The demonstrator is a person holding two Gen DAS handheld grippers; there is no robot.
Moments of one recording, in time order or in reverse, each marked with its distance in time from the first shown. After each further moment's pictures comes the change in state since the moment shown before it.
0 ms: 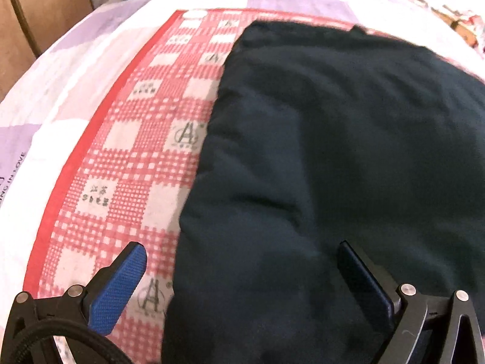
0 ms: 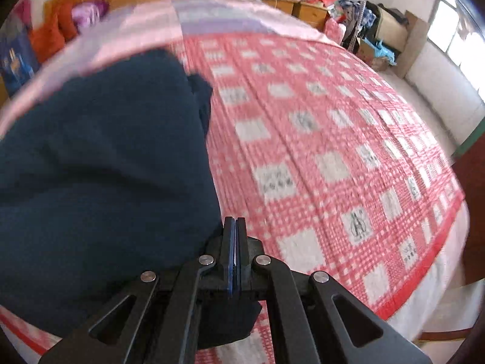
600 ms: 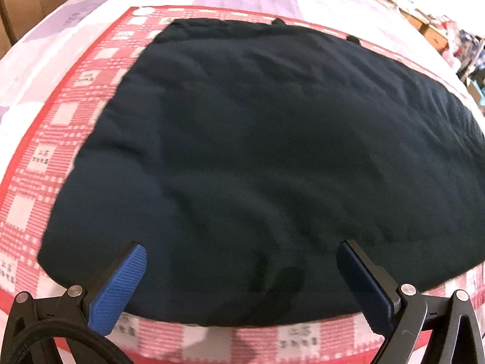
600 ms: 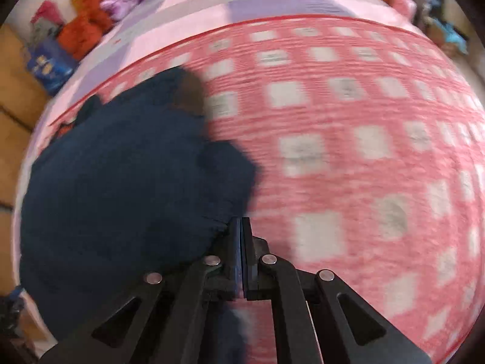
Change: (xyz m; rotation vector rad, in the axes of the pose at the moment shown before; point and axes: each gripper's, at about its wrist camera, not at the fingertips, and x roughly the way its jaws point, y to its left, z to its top) left arm -0.045 -0.084 -0.027 -0.026 0.046 -0.137; right arm 0.098 0.028 0.132 -0.127 0.200 0.330
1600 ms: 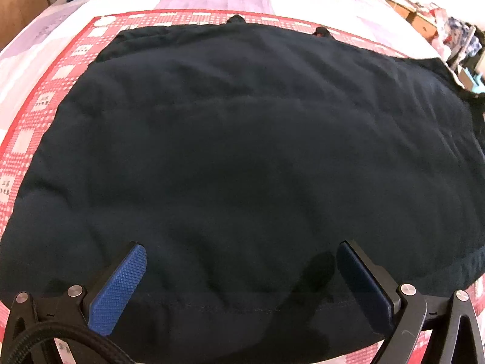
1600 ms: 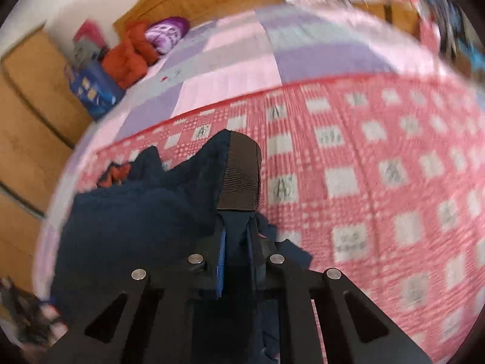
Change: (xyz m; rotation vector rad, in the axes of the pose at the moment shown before) left arm 0.020 -0.050 0.025 0.054 0.016 -0.022; right arm -0.036 0.039 0.050 -0.091 -0.205 0.120
